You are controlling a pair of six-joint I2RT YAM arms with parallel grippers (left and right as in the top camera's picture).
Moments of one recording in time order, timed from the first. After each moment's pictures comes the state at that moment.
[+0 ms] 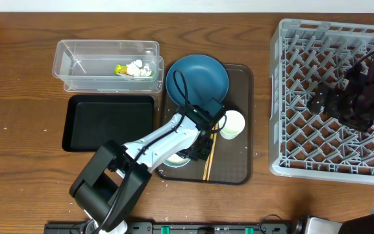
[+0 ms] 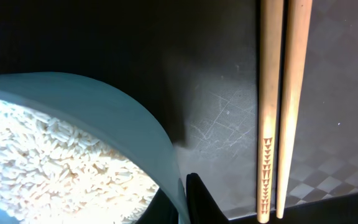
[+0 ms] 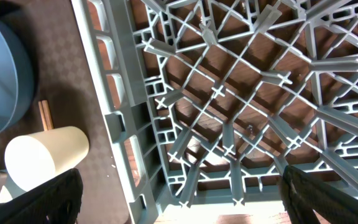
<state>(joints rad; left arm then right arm) -0.74 1.84 1.17 -0.93 0.07 -0.38 -0.27 1.46 1.36 -1.19 -0.21 0.12</state>
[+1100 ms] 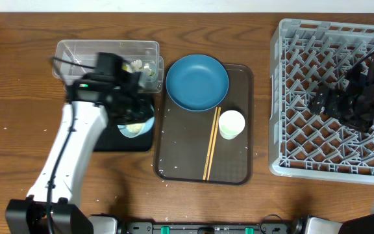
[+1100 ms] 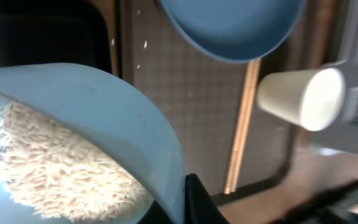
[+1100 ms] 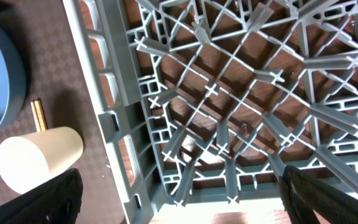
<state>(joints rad) -0.06 1.50 1.24 -1.04 0.50 -0.13 -0.27 1.46 1.36 -1.19 -0.19 0.12</state>
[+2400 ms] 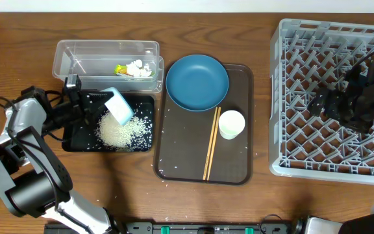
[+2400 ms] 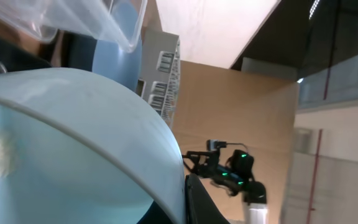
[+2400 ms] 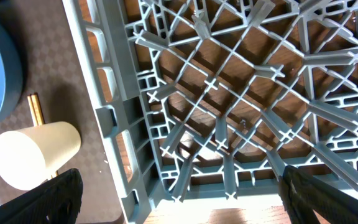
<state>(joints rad) 0.52 1.87 1.17 -1.02 1.47 0.01 -0.27 1.46 1.36 -1.21 -0.19 0.10</state>
